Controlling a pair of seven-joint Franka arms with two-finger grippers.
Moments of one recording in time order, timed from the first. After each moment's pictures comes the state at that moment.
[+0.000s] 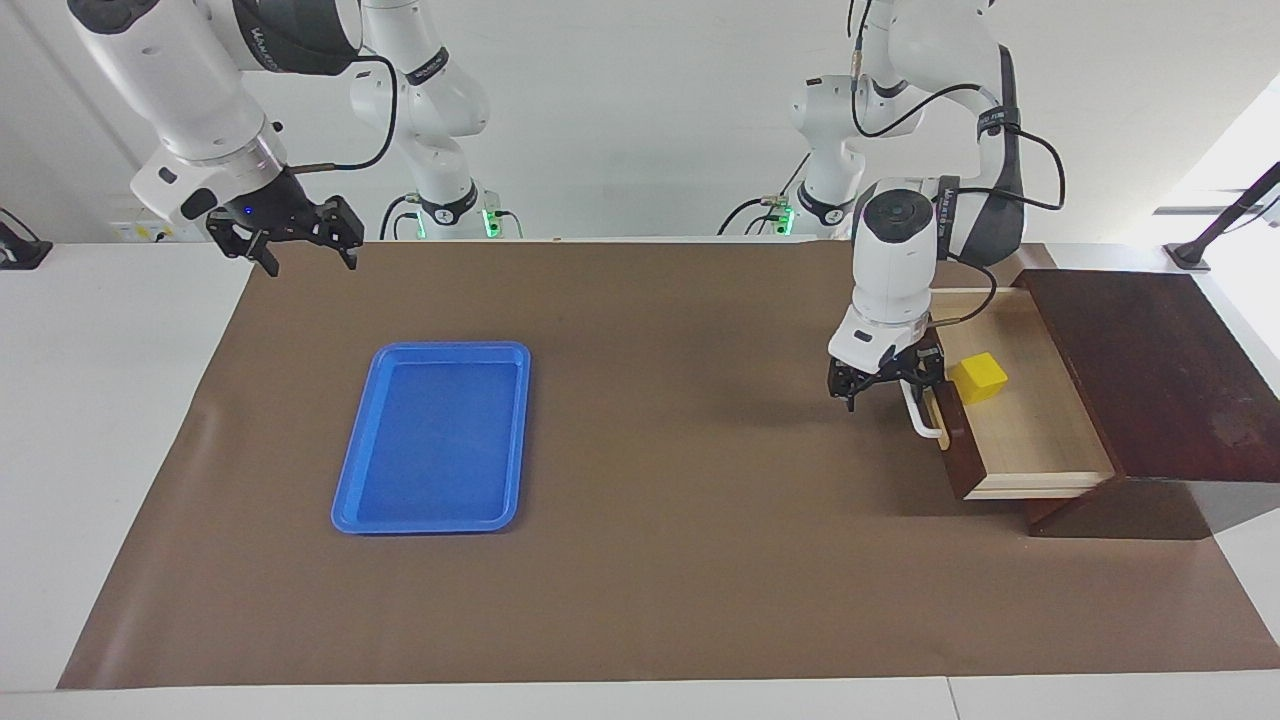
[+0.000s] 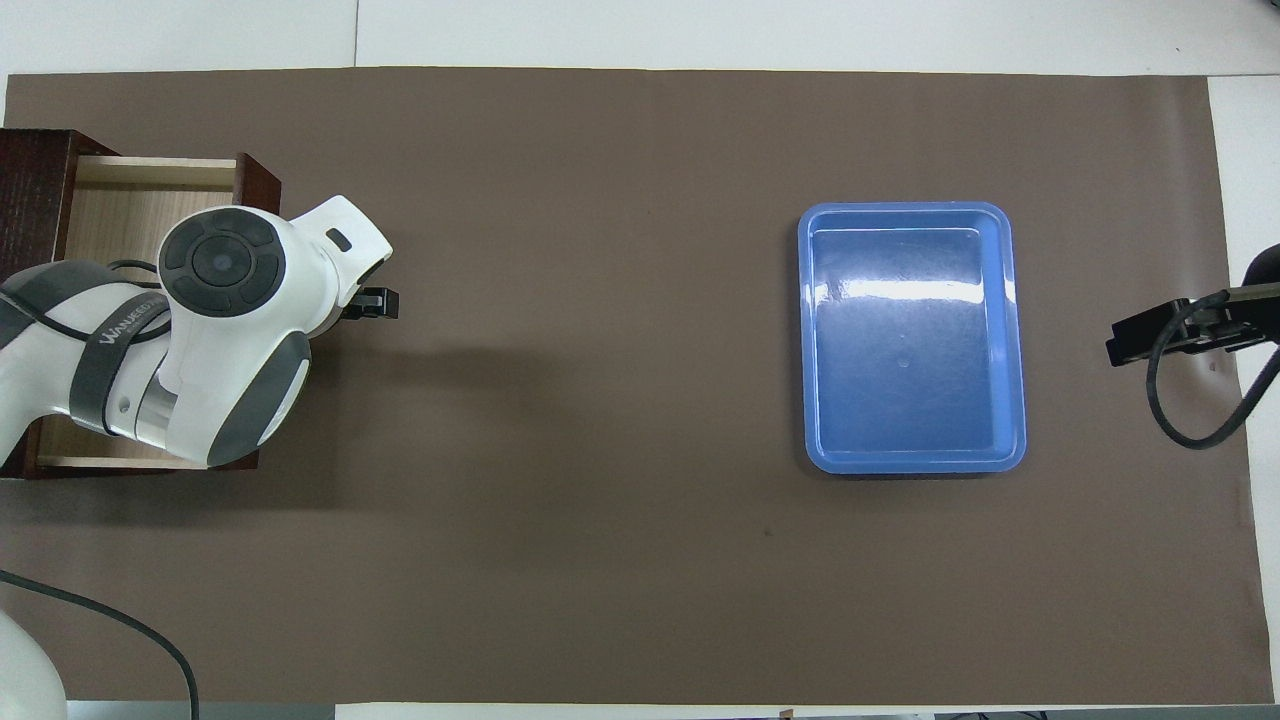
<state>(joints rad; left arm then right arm) -0.12 0.14 -0.19 -2.00 0.35 2.18 -0.39 -0.15 -0.03 0.12 -1.64 -0.01 1.49 -0.12</state>
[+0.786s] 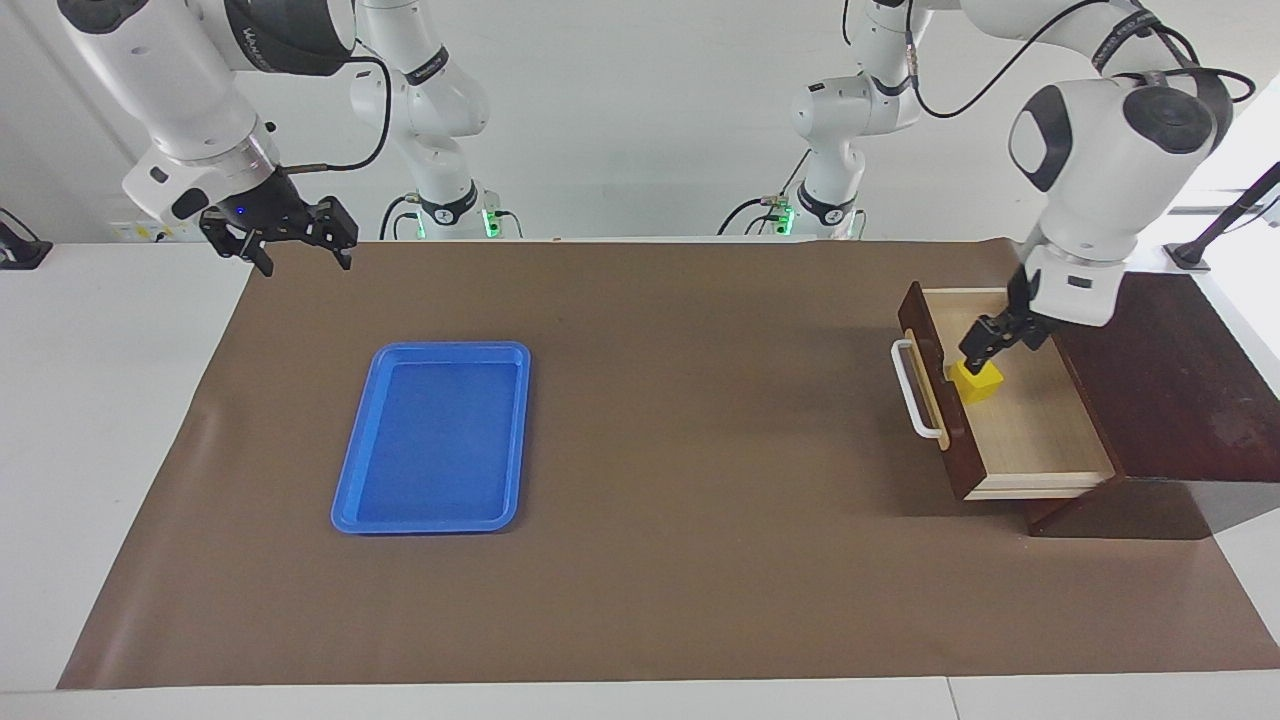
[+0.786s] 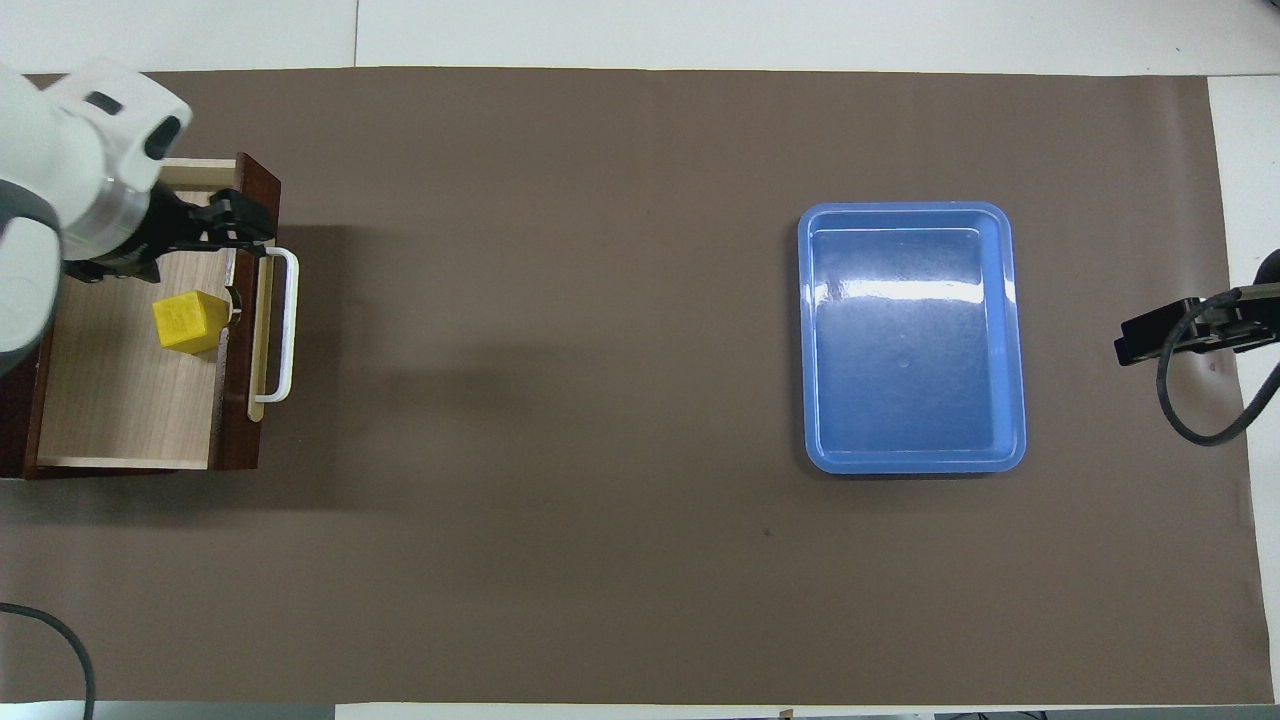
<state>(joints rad) 0.14 0.14 -0.17 -1.63 0.09 1.82 -0.37 -0.16 -0.03 0.12 -1.64 -0.01 1.49 -0.12</state>
